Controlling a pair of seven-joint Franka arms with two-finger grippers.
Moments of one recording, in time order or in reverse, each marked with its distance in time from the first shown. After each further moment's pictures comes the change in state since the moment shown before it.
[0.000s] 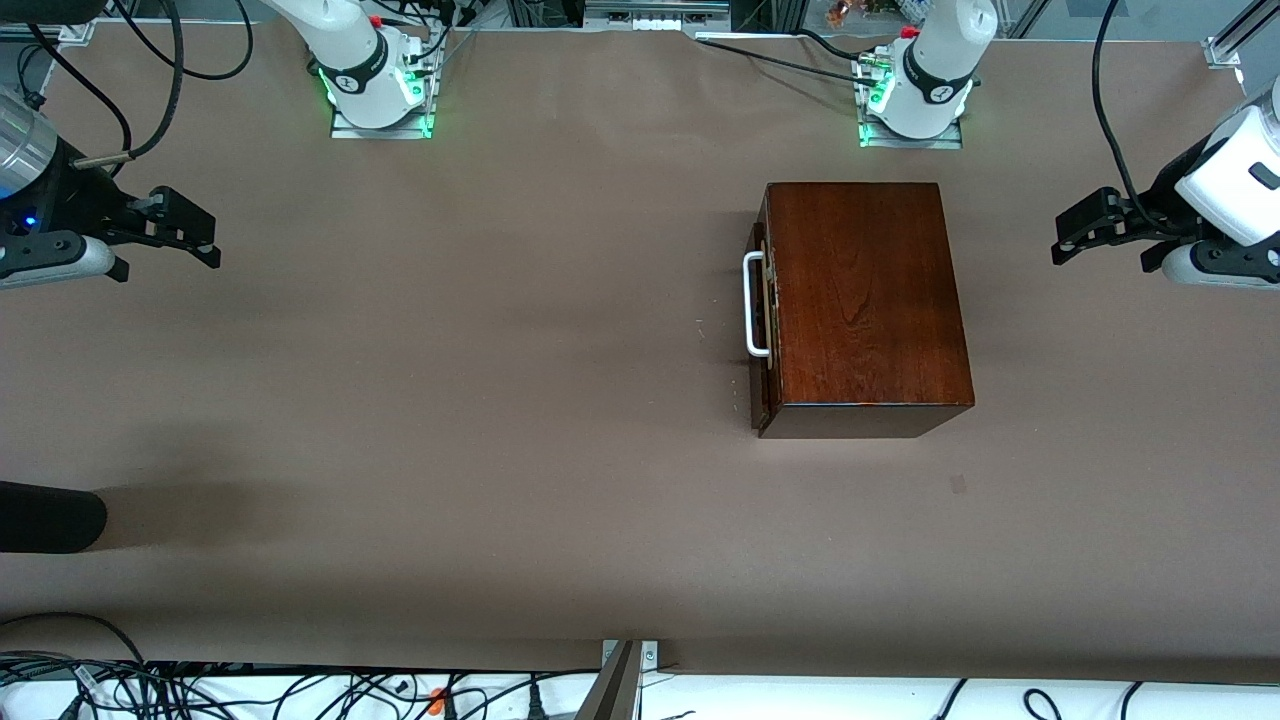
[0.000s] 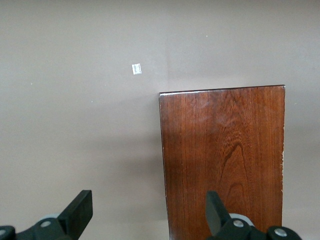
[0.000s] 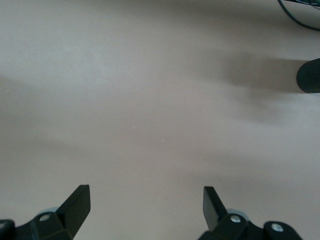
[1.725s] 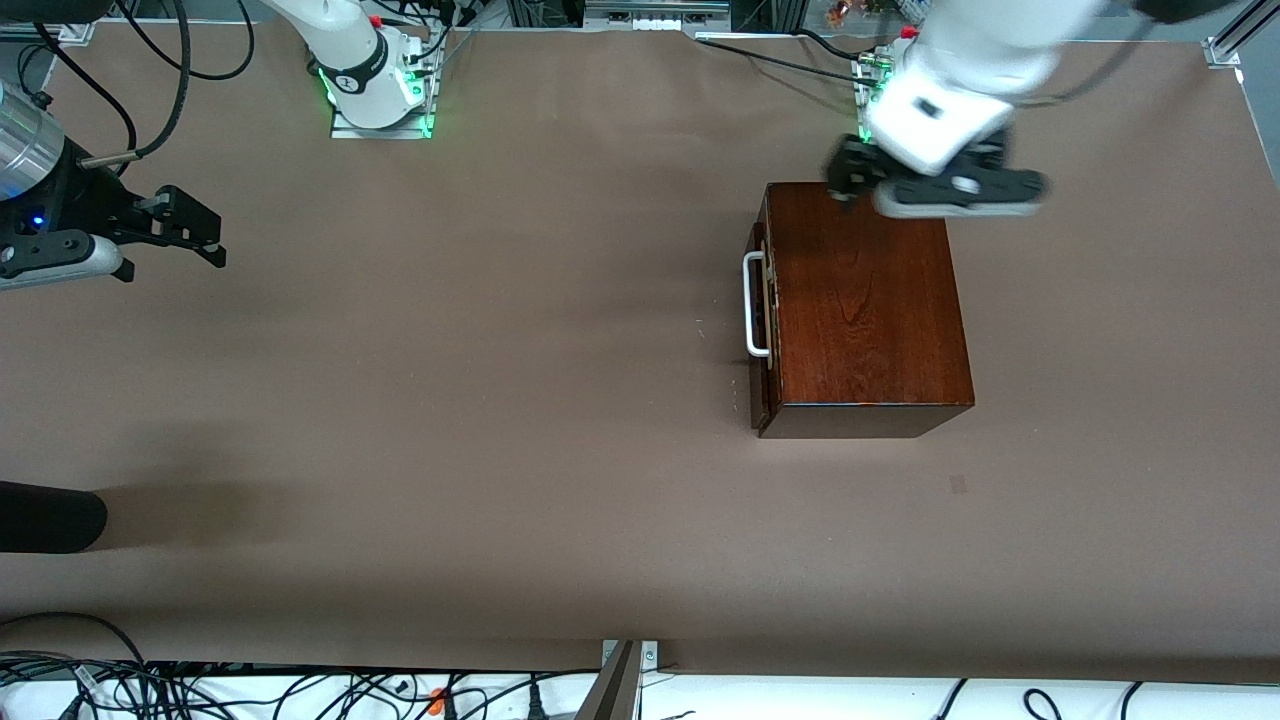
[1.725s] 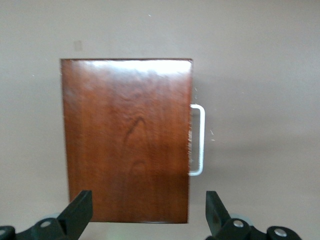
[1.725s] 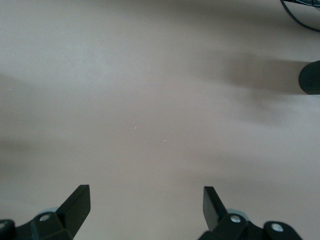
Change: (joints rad) left arm -0.036 0.030 -0.473 0.000 0.097 0.010 -0.577; right arm 0.008 0.000 0.001 0.000 0.000 0.000 0.000
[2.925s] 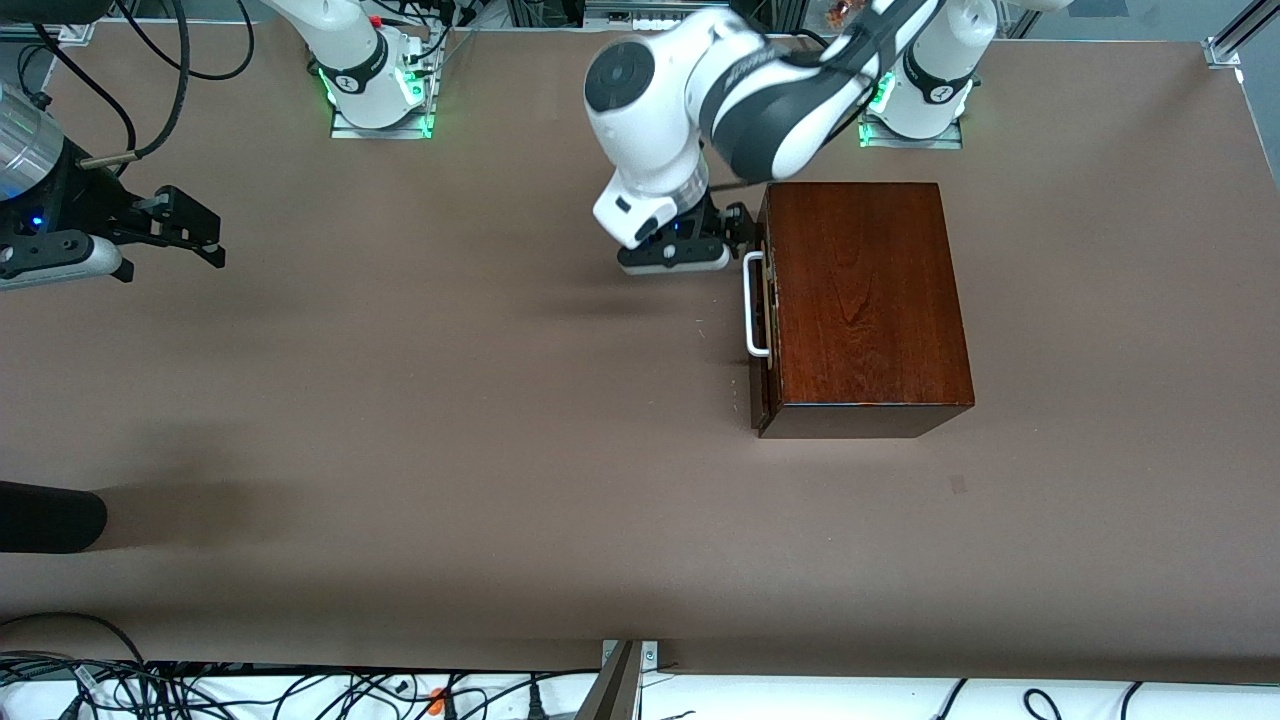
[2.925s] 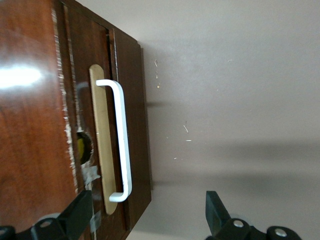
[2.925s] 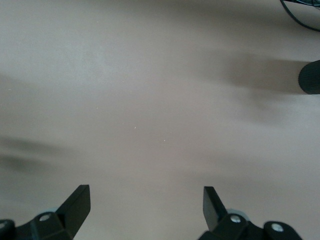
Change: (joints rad) left arm -0.299 0.421 -0.061 0.036 0.330 0.125 -0.338; right arm 0.000 0.000 -0.001 0.000 0.000 0.000 0.000
